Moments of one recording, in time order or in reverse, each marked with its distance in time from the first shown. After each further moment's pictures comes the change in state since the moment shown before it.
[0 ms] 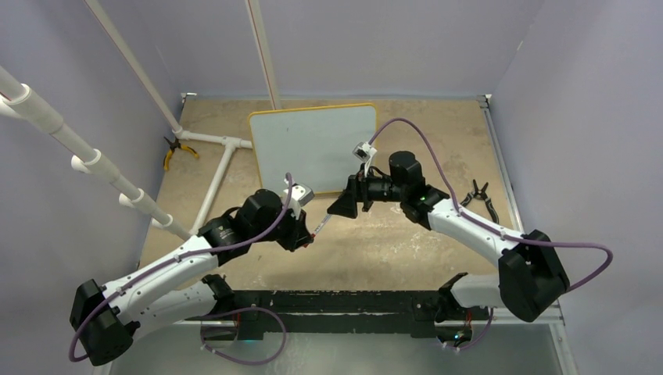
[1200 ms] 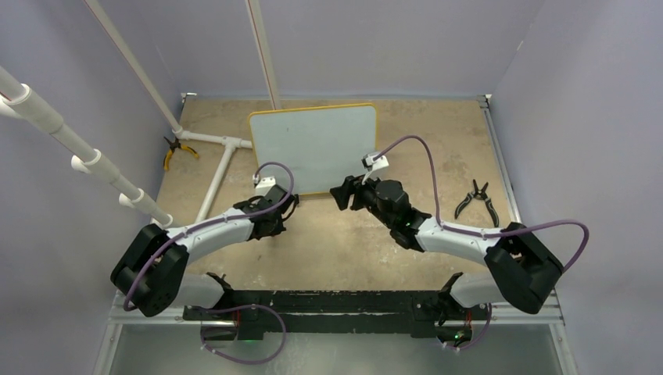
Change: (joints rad) left arm 0.169 0.443 -0.019 -0.034 -0.622 -0.435; right arm 0.204 0.068 -0.177 0.360 0.882 -0.035
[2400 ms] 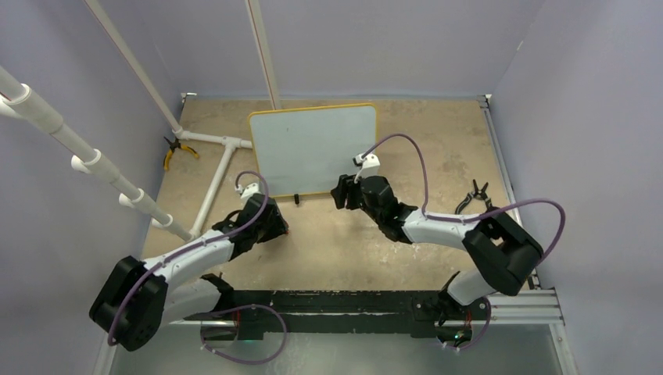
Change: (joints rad) left arm 0.104 -0.269 -0.233 0.250 0.213 -0.108; right arm 0.000 0.159 0.079 -0.085 0.069 0.018
